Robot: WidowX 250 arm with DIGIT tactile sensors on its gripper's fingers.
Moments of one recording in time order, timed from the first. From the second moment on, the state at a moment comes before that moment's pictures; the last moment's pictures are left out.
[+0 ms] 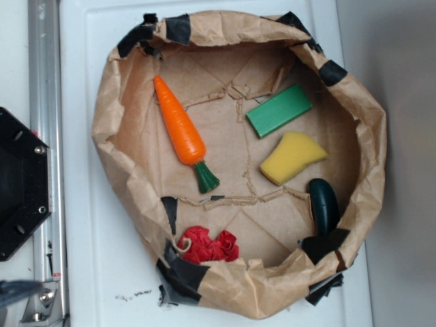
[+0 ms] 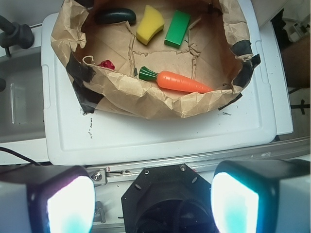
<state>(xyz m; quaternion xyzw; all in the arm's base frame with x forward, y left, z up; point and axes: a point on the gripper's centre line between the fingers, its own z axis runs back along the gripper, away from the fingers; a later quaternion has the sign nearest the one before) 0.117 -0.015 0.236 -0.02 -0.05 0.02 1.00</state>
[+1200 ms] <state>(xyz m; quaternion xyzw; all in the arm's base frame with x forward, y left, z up) 0.242 0.022 0.101 0.07 0.02 -0.10 0.99</state>
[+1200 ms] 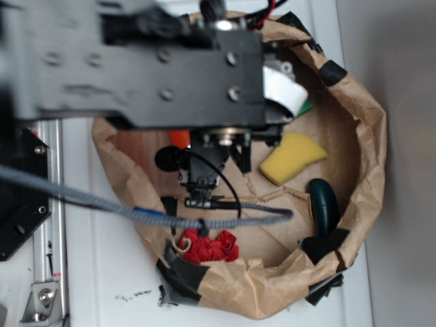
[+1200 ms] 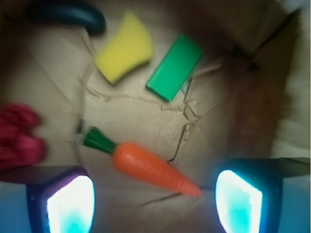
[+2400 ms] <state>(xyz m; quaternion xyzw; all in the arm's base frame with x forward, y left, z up) 0.213 0.016 0.050 0.04 0.04 -0.23 0.97</state>
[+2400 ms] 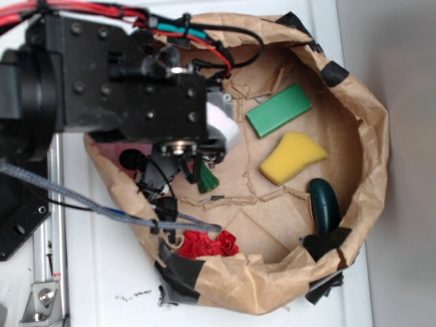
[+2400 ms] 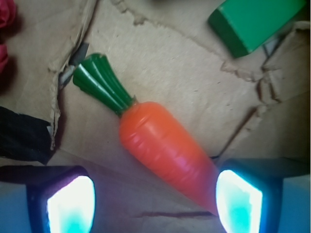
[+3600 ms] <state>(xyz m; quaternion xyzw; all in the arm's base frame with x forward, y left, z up) 0.265 0.007 0.111 0.00 -0.05 -0.15 0.99</state>
